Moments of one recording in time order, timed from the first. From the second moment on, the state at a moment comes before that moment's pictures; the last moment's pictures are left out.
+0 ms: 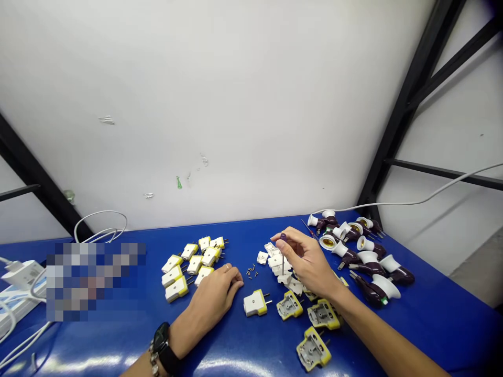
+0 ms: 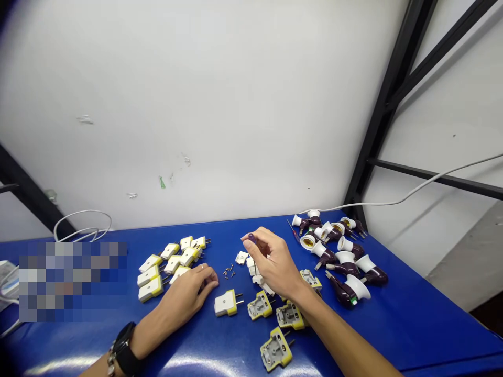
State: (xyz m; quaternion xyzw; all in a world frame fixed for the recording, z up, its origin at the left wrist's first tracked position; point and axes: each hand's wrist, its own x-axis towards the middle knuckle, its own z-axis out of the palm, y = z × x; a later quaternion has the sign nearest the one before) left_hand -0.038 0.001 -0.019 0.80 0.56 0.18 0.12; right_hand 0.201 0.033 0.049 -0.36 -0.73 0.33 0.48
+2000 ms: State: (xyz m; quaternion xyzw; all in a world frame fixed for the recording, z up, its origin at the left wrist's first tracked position) left_hand -0.026 -0.015 -0.006 0.69 0.49 0.41 0.35; right_hand 0.184 0.019 0.040 -0.33 -0.72 0.45 0.41
